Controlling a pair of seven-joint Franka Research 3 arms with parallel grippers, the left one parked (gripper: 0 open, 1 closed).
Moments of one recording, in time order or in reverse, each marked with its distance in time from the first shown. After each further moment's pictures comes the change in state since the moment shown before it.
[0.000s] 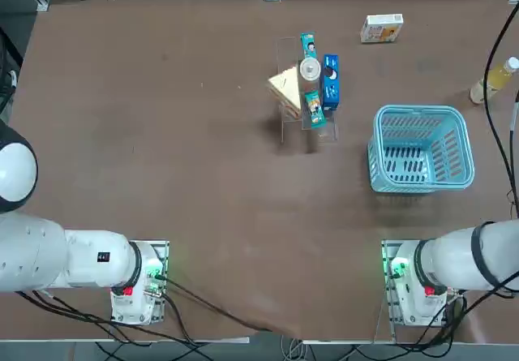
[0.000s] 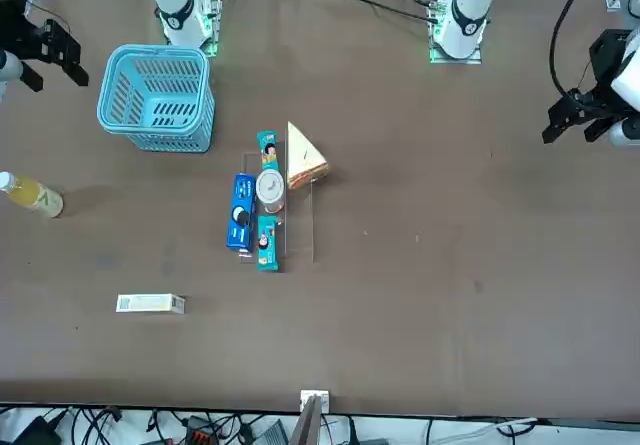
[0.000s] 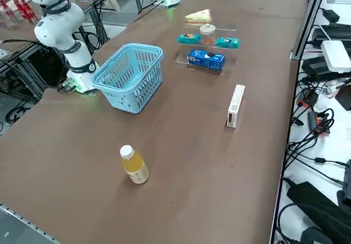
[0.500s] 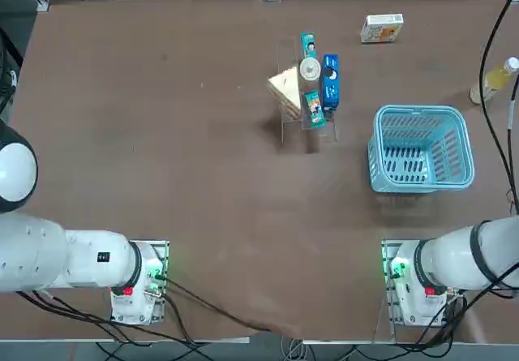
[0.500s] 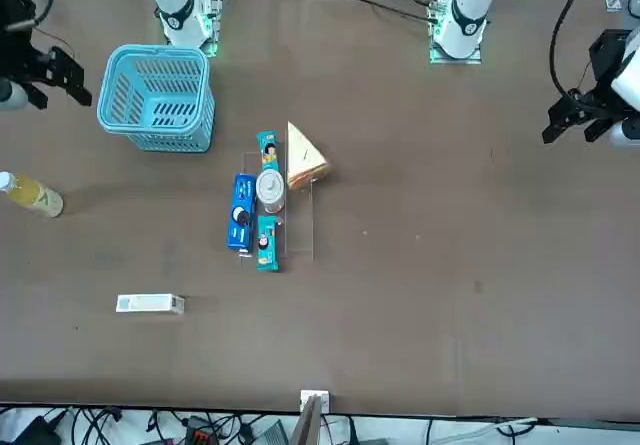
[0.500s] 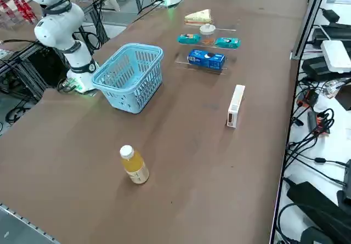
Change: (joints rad) arm -0.003 0.052 -0.010 -0.001 0.000 0.033 0.024
